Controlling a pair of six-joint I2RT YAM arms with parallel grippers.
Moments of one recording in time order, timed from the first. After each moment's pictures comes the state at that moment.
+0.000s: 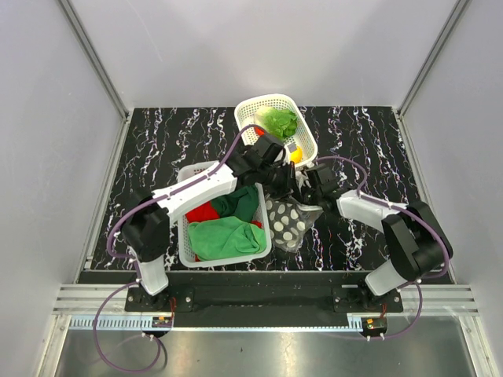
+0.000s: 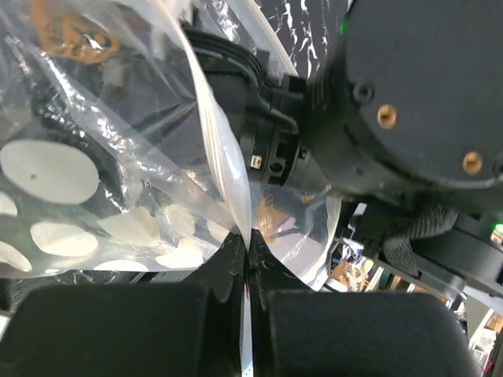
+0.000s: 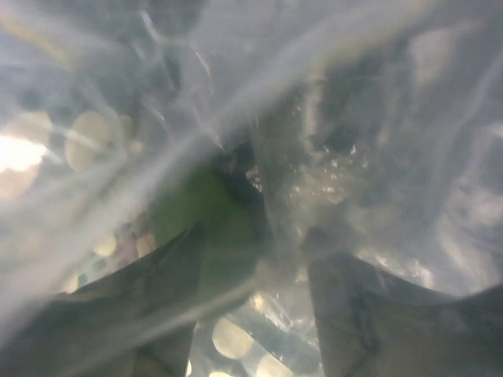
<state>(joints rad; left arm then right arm) -0.83 1.80 1.53 -0.51 0.54 -0.87 0.48 1.53 0.78 -0.16 -0.29 0.72</state>
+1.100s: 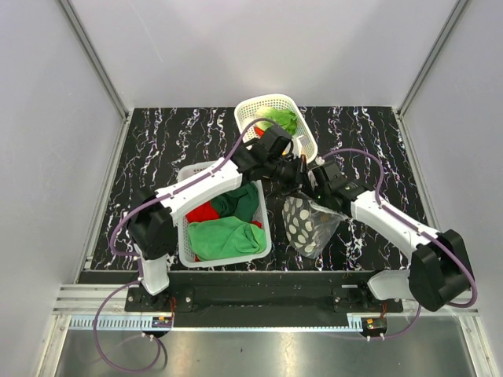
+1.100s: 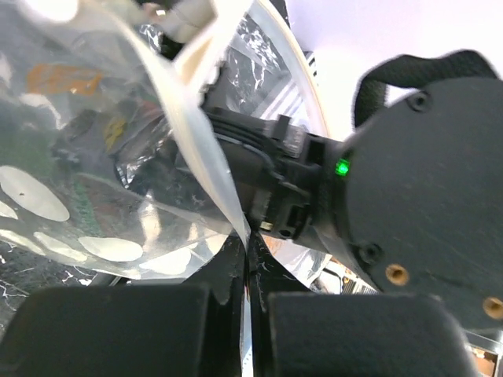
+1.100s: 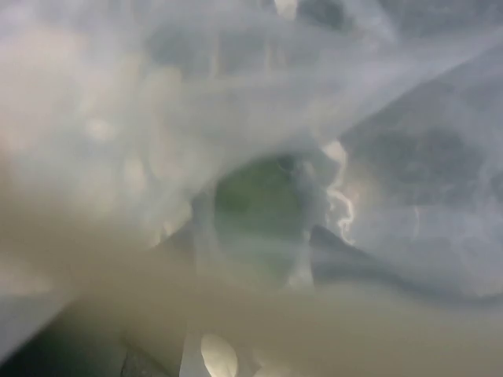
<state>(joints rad) -0.85 1.85 1.67 -0.51 0.62 -0.86 0.51 1.33 0.89 -0.58 -0.04 0.60</state>
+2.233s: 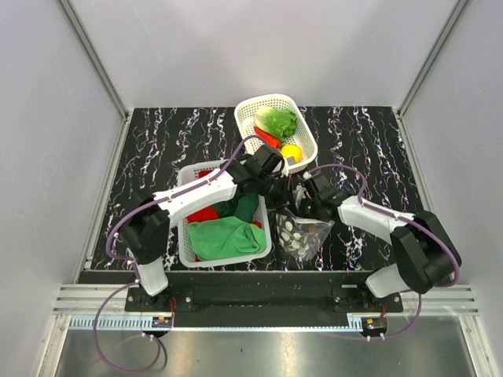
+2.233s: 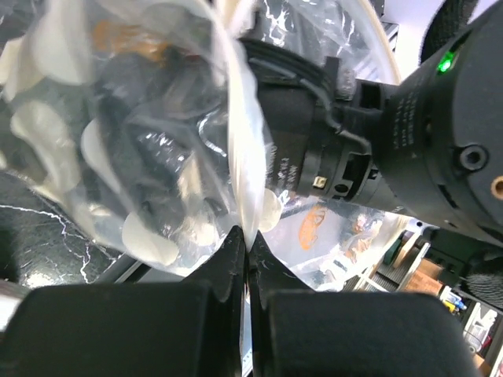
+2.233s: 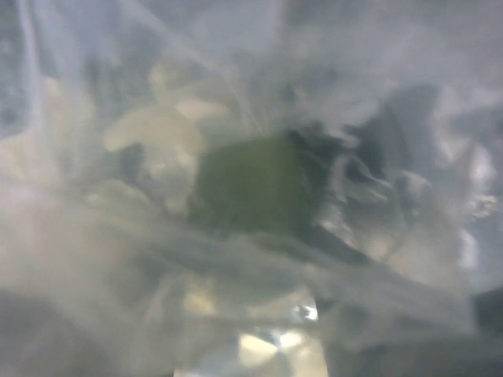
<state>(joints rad) -0.85 1.78 1.43 -0.52 0.57 -0.84 0.54 1.46 0.75 -0.34 -0.27 0.67</state>
